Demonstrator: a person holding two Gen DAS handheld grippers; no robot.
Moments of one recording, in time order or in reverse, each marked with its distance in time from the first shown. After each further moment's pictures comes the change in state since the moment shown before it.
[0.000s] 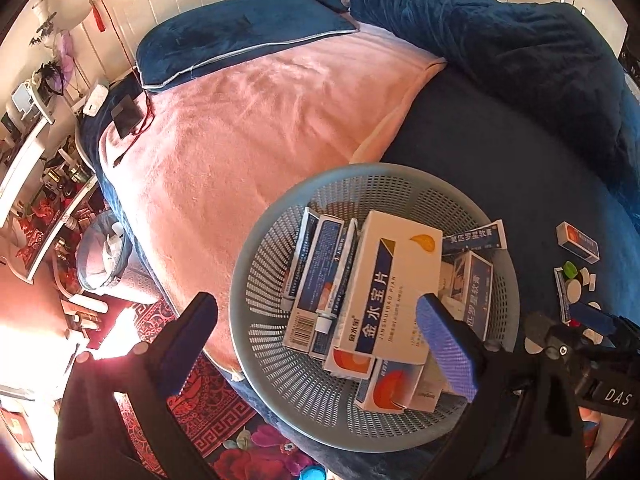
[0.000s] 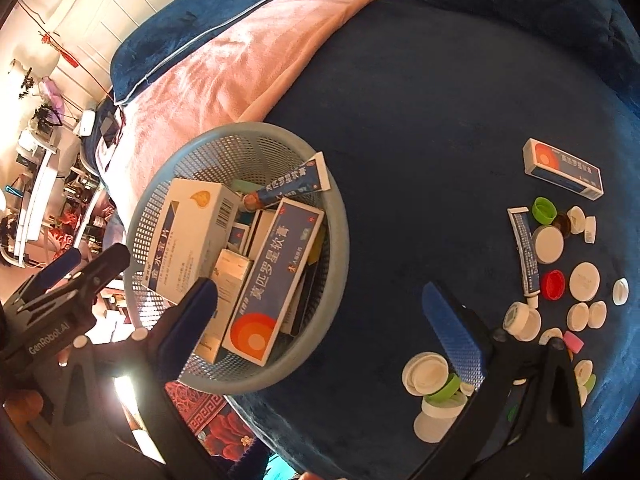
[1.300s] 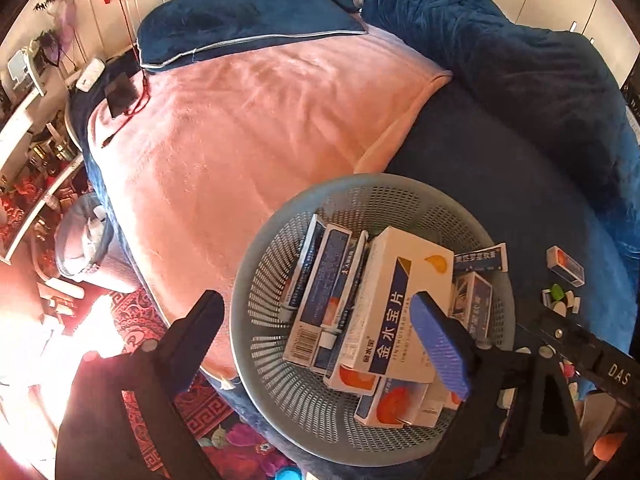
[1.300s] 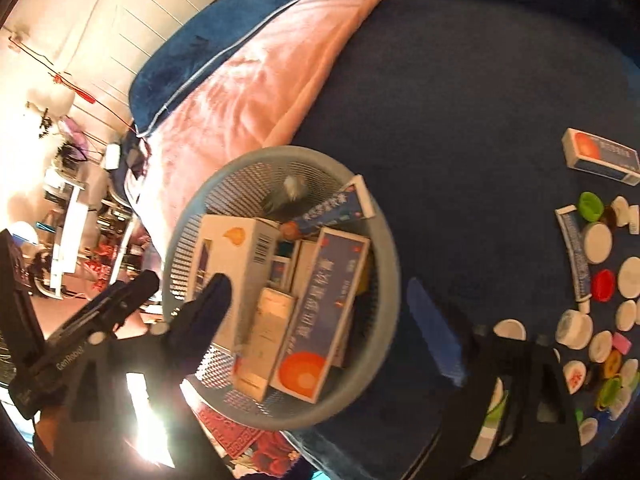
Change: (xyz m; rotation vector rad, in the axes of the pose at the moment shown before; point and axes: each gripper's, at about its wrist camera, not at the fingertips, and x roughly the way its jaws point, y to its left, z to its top) left arm 0.013 0.029 0.008 -0.082 0.009 -0.077; right arm 0.016 -0.002 0.013 0.093 -0.030 0.146
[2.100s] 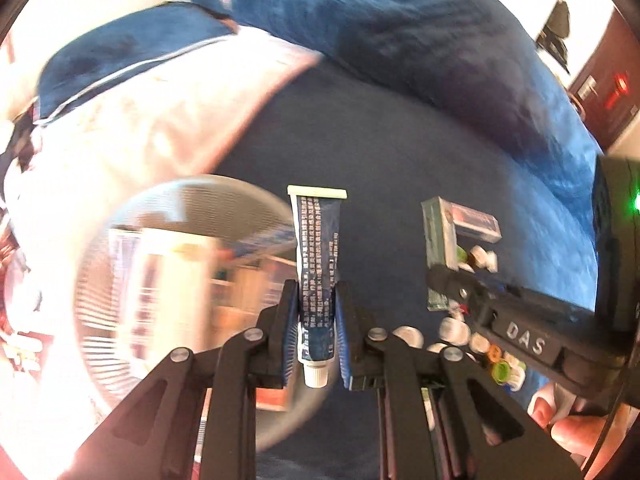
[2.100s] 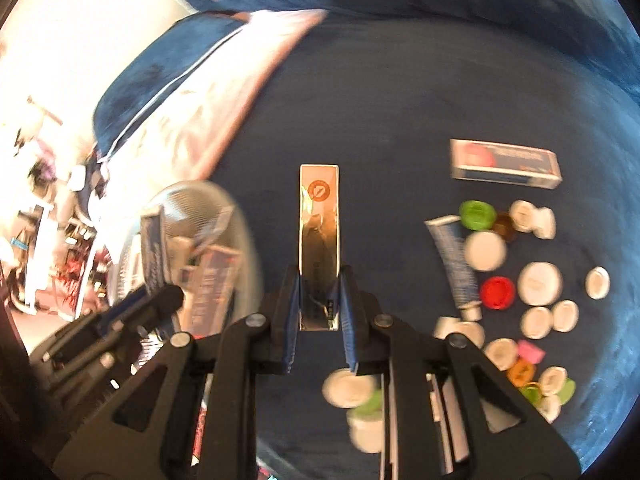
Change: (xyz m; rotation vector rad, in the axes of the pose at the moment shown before) left arm -0.021 -0.137 -0.019 0.187 -0.009 -0.216; right arm -0.051 -0.055 0.003 0.006 -0.059 -0.097
